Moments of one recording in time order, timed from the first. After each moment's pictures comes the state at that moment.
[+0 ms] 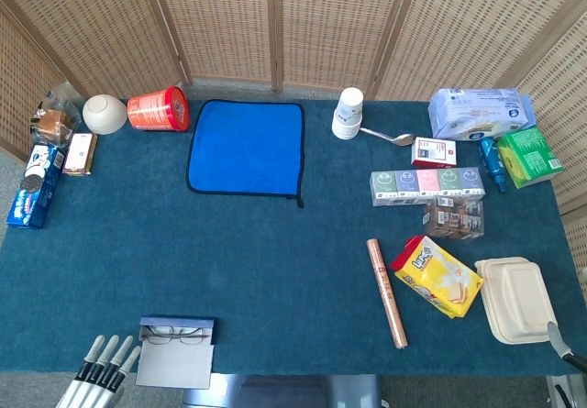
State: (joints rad) left arm 0.28 -1.81 0.27 -0.52 1.96 1.91 0.27; right arm -0.11 -1.25 0.05 -1.11 -1.69 1.96 0.73
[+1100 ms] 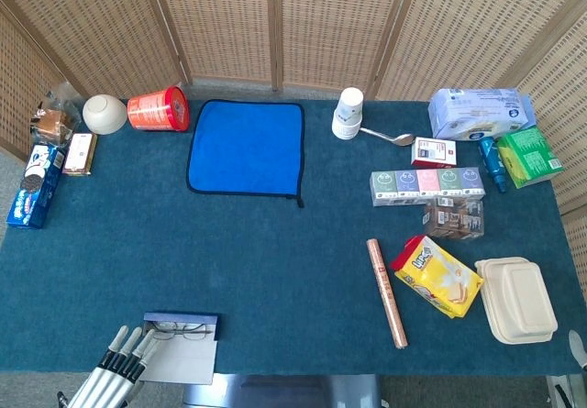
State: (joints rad) left arm 0.18 -1.79 0.30 -0.61 1.99 1.85 0.41; right arm -0.15 -1.26 0.06 -1.04 -1.64 1.99 0.82
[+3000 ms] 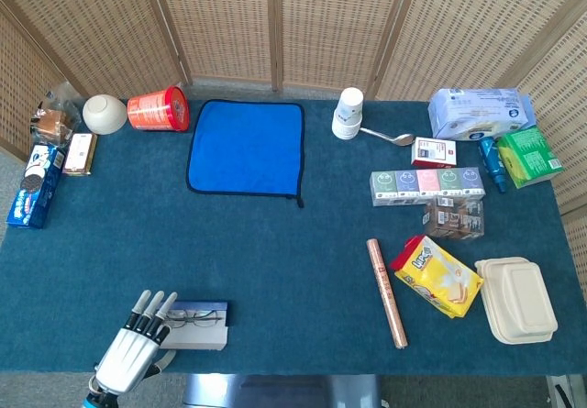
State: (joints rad) left arm 0.02 -1.69 0.22 -1.14 1.94 1.64 0.46; right arm -0.20 -1.25 0.07 -1.03 -1.60 1.98 0.82
